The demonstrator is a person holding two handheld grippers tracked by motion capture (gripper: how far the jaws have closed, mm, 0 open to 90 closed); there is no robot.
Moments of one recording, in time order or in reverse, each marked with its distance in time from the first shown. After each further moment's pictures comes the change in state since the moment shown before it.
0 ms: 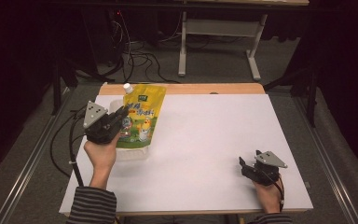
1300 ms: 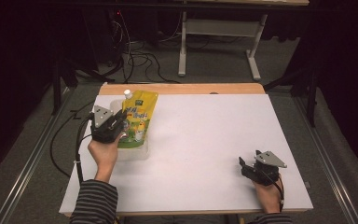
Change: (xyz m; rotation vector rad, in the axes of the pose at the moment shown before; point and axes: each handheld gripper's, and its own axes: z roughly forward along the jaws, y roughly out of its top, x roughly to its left) left arm 0.016 -0.039 0.035 0.077 0.098 0.042; right arm 0.000 0.000 0.000 0.004 -0.002 -0.005
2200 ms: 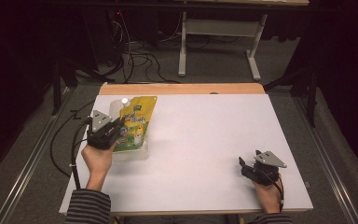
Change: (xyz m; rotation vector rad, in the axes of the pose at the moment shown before) left arm 0.002 -0.003 -0.017 0.086 -0.041 0.048; right arm 0.001 0.000 0.000 0.002 -0.003 -0.005
